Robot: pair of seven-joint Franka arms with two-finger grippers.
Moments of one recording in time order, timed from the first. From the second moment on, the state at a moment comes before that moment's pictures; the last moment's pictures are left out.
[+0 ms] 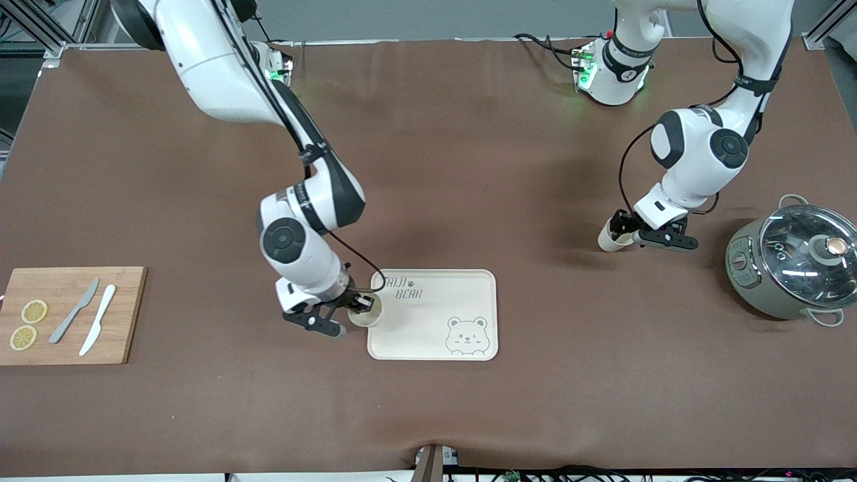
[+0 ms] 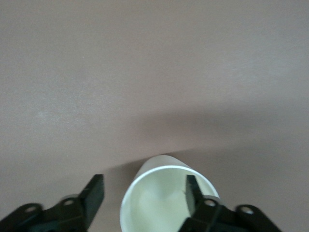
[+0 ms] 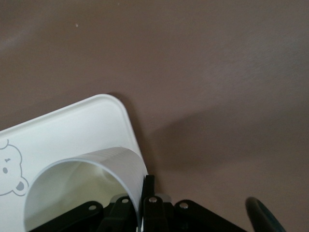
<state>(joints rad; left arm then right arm) -0.10 0.15 -0.01 -2.46 -0.24 2.71 0.30 0.49 0.71 -0.06 -1.43 0.15 2.28 0.68</state>
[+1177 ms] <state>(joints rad) -0.10 0.15 -0.02 -1.76 -0.09 1.98 0.04 0.03 0.55 -0.06 -1.60 0.17 2.11 -0.17</state>
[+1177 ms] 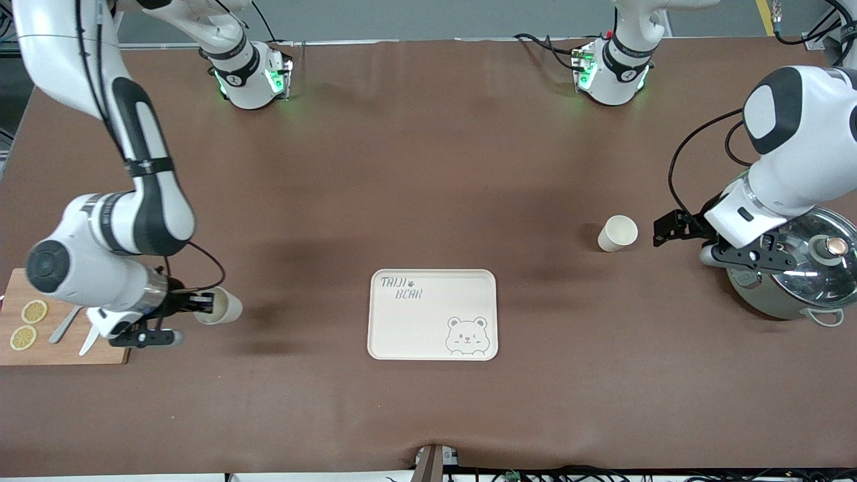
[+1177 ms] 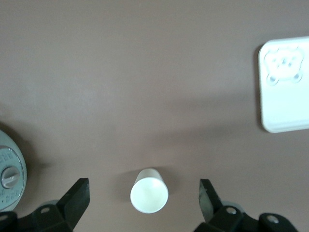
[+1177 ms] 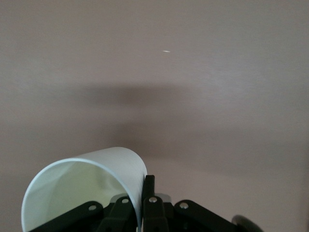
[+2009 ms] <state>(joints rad) -0.17 0.14 -0.02 -1.37 0.00 1.54 -0.02 -0.05 0.62 -0.05 -1.69 0.23 2.32 -0.36</state>
